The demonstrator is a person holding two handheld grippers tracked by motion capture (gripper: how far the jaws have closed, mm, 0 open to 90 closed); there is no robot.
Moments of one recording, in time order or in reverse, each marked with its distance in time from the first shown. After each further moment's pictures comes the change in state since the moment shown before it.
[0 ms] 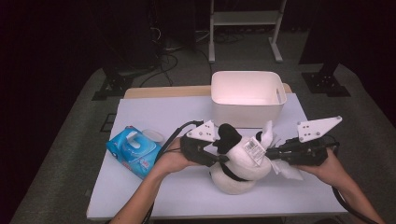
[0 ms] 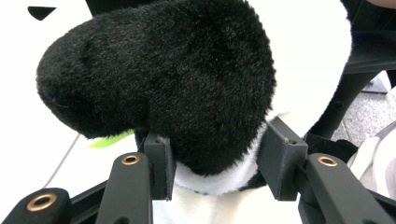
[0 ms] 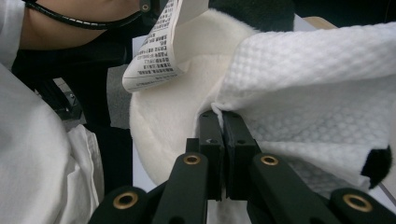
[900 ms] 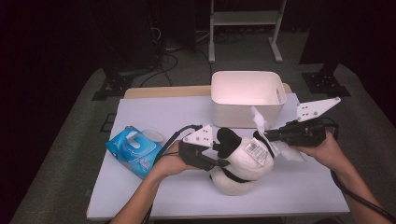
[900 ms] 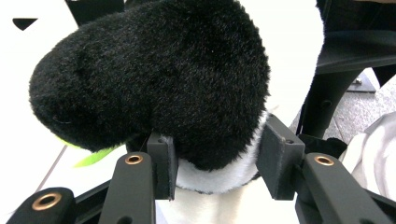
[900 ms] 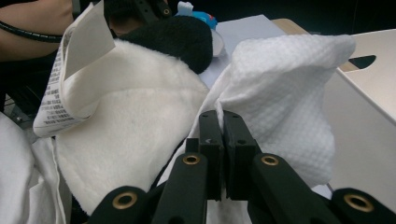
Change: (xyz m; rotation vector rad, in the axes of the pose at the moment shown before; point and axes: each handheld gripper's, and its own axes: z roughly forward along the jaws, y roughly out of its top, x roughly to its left) left arm -0.004 -0.005 -0.001 -0.027 -0.019 0.016; right arm -0.035 0.020 -0.005 0.014 -0.065 0.014
